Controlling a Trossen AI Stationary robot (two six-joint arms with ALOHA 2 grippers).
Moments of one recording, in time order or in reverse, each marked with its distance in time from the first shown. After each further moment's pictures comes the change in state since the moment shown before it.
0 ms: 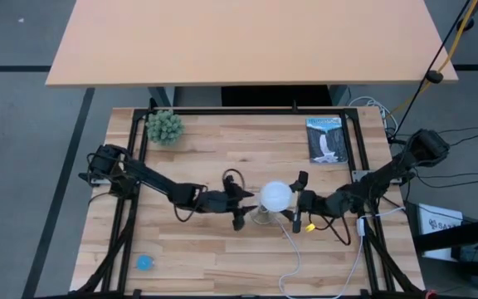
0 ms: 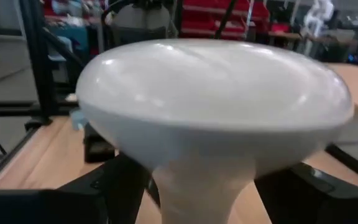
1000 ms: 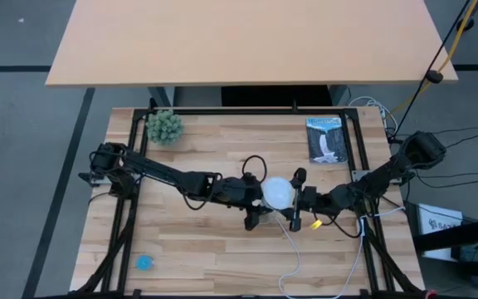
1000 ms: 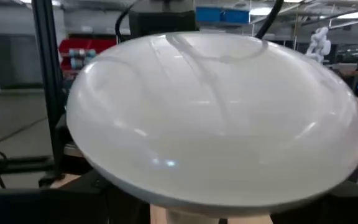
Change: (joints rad) left arm 0.067 0.002 0.367 -0.390 0.287 -0.075; right arm -0.040 0.063 0.002 0.309 -0.075 -0.090
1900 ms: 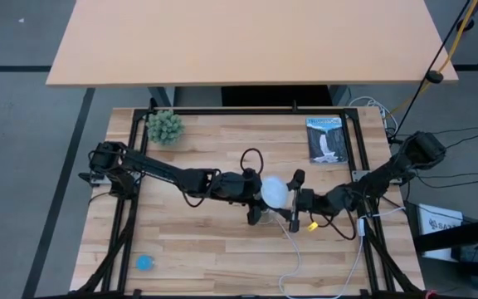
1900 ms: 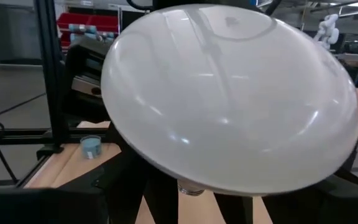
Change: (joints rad) left arm 0.028 -0.005 0.002 0.061 -0.011 -0.054; right arm -0.010 0.002 -0.003 -0.081 -0.011 0.004
